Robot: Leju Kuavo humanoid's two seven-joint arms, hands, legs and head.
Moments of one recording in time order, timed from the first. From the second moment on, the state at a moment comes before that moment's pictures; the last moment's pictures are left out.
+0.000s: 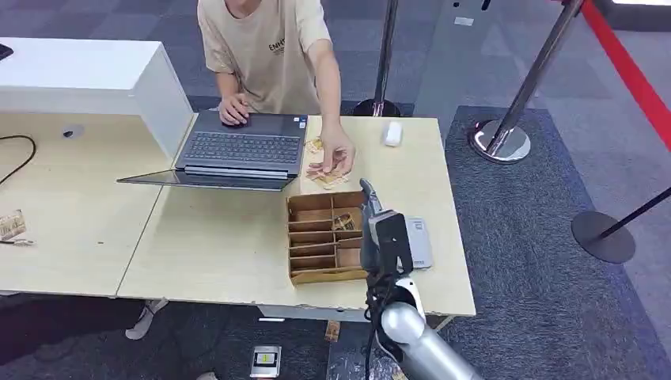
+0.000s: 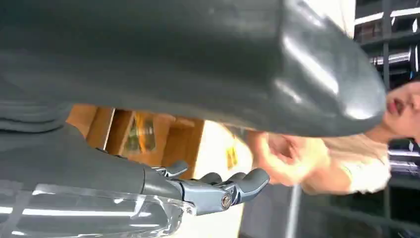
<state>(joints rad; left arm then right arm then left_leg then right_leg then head) -0.18 -0.14 -0.94 -0.20 -0.73 -0.07 0.13 -0.32 0.00 0.53 -1.16 0.08 -0.59 -0.36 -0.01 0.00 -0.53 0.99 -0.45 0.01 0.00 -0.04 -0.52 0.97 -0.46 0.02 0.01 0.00</state>
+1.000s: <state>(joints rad) -0.19 -0.17 -0.94 -0.20 -0.78 -0.12 0.22 -0.17 0.13 0.28 -1.32 1.39 -0.70 -0.20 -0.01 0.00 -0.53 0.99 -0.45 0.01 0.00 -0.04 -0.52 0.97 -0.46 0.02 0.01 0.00</state>
